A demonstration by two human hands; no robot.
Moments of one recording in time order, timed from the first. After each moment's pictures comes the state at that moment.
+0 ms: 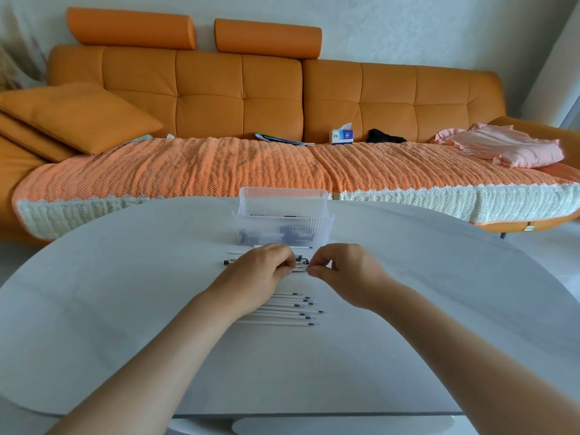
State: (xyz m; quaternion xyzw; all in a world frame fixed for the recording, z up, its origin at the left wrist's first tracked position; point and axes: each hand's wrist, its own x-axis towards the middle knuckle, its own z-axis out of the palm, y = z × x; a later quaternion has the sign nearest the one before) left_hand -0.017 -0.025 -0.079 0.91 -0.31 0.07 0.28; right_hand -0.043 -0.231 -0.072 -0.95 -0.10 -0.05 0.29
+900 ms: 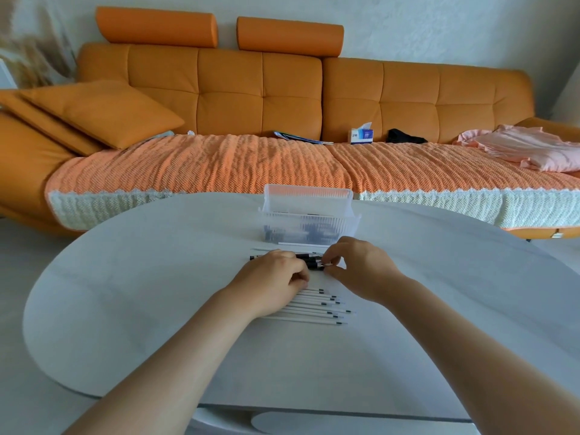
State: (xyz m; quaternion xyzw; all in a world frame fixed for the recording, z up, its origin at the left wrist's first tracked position) left_hand -0.017 -0.003 -0.090 0.93 -0.30 0.05 0.21; right_hand -0.018 -0.211 -0.080 -0.98 -0.11 -0.05 0.15
